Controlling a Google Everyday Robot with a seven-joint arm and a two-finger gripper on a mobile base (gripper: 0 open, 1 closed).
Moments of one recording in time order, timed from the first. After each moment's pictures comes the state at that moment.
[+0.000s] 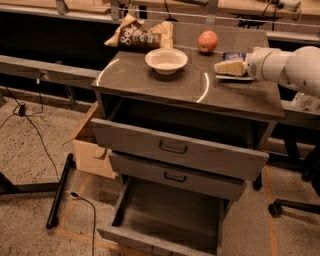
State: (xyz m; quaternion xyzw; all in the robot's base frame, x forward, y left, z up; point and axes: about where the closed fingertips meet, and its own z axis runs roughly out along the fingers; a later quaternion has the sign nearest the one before) arm 0.795 -0.269 0.888 -0.21 0.78 0.06 0.59
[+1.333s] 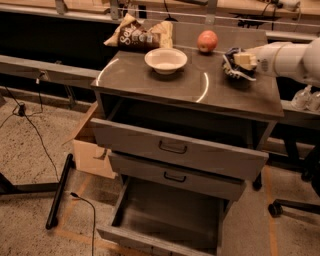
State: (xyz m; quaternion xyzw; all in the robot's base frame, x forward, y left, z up) arm 0.767 -0.266 0.913 -0.24 0.78 0.08 0.57
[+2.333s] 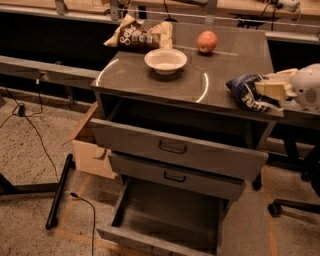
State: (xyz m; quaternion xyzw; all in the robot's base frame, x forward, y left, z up) arm 0.606 -0.275 0.915 -0.34 0.77 0.14 0.52
